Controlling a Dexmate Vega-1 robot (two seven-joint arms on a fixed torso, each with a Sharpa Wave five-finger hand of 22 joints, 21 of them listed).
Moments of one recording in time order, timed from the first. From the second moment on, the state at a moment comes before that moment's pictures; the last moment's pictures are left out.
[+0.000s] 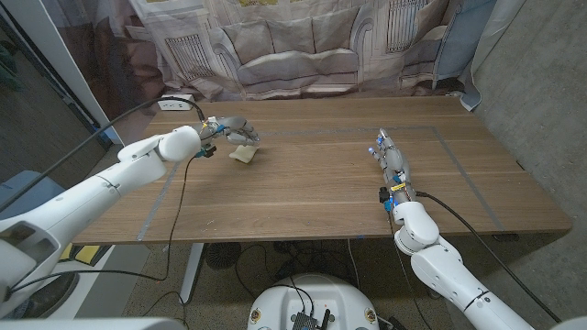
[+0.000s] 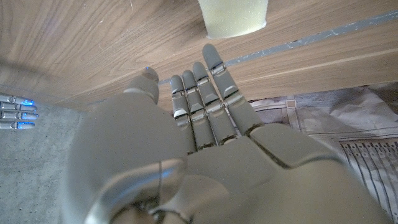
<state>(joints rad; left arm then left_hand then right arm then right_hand) 0.61 0.90 0.58 -1.51 0.25 -0.14 -0.14 1.02 0.12 0.23 0.02 0.19 0.80 0.11 0.19 0.22 0.78 0.04 0.20 0.39 0.83 -0.03 0.19 0.19 0.78 0.04 0.58 0.17 -1.23 -0.47 -0.35 -1.77 0.49 0.31 -0.37 0.32 0.06 0.20 -0.13 0.18 0.18 0.09 0.20 0.18 0.16 0.12 0.20 0.19 0.04 0.07 0.20 0.21 0.32 -0.02 0.19 0.17</state>
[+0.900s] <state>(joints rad) 0.70 0.87 0.53 -1.49 0.14 -0.18 -0.01 0.86 0.10 0.19 0.09 0.18 0.76 0.08 0.19 0.20 0.74 0.03 0.20 0.33 0.79 -0.02 0.20 0.18 0.72 0.05 0.51 0.17 -1.22 -0.50 -0.34 -1.77 0.51 0.30 -0.33 0.32 0.06 0.20 -0.13 0.18 0.19 0.09 0.20 0.18 0.16 0.12 0.20 0.19 0.04 0.07 0.20 0.21 0.32 -0.02 0.19 0.17</state>
